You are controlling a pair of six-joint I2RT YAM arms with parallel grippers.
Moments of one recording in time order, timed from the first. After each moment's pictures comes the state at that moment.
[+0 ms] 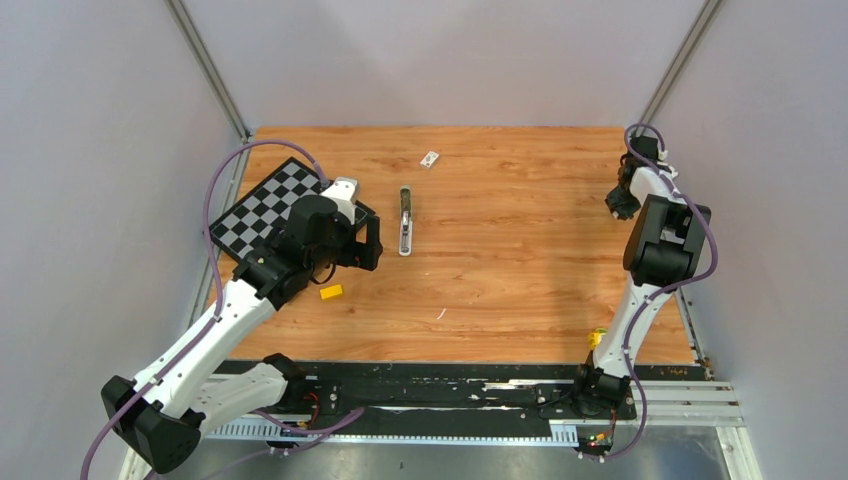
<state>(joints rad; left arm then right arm) -0.57 0.96 0.95 -0.59 -0.12 -0.24 -0.28 2.11 1.60 -0.56 0.26 0.61</state>
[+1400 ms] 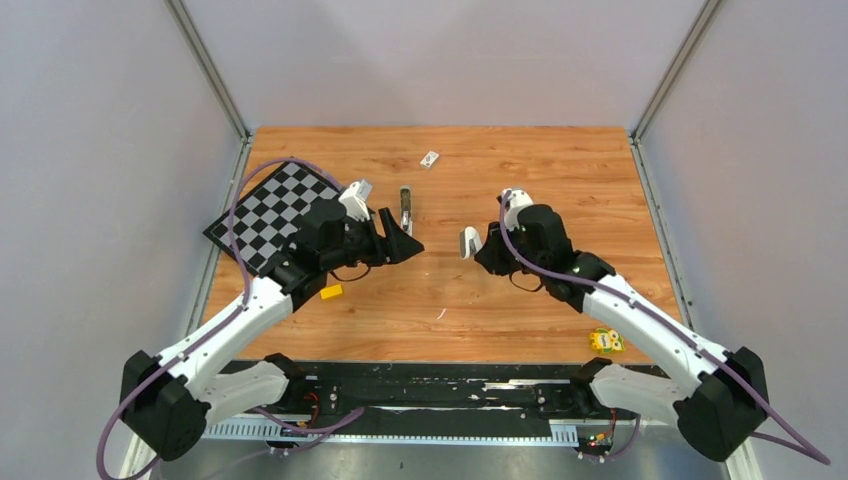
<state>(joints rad) -0.57 1.00 0.77 -0.17 0.27 -0.70 0.59 1.10 0.82 -0.32 -0.09 0.32</state>
